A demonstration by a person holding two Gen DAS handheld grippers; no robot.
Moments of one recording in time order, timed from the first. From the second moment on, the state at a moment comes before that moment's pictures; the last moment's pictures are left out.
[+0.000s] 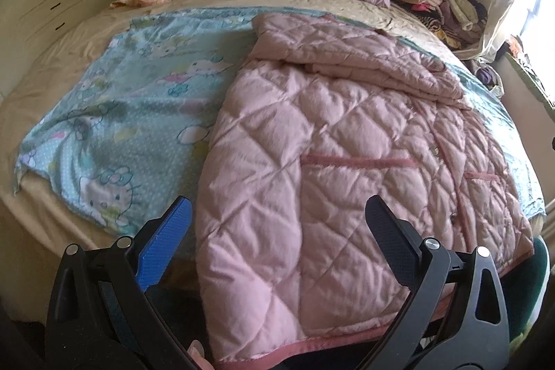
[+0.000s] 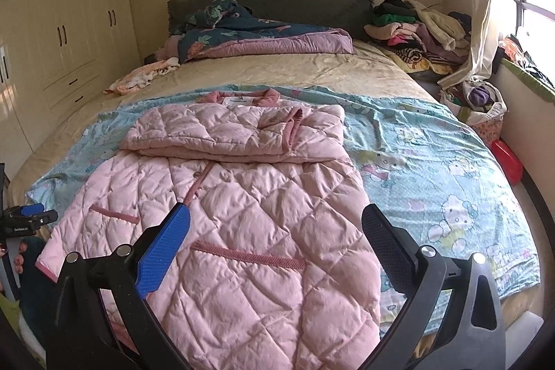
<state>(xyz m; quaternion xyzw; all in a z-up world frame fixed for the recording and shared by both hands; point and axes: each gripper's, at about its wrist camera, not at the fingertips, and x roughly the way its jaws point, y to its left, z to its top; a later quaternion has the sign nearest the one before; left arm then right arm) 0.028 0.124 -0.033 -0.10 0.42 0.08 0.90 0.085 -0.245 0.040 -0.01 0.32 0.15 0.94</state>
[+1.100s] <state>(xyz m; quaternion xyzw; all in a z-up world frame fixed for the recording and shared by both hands) 0.022 0.118 -0.099 -0.06 0.53 0.03 0.85 0.060 -0.306 -0.063 0.00 0.45 0.11 0.89</state>
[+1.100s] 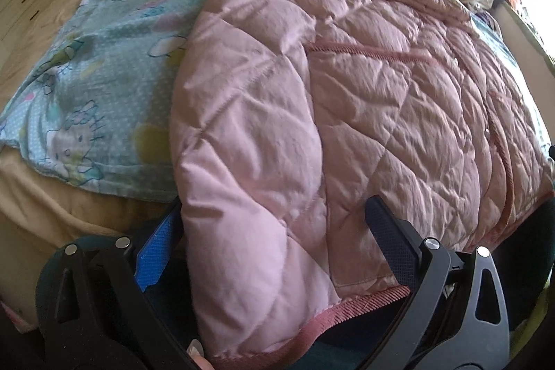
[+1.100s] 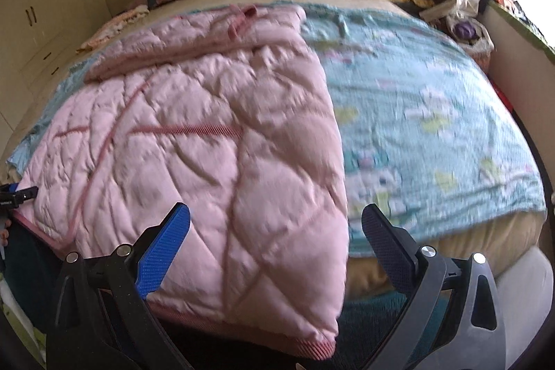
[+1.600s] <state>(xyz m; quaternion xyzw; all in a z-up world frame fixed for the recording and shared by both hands) 0.017 0.108 -0.103 -0.03 0.55 0.00 0.84 0.065 -0.314 -0.102 0.02 0.53 0.13 0.84</state>
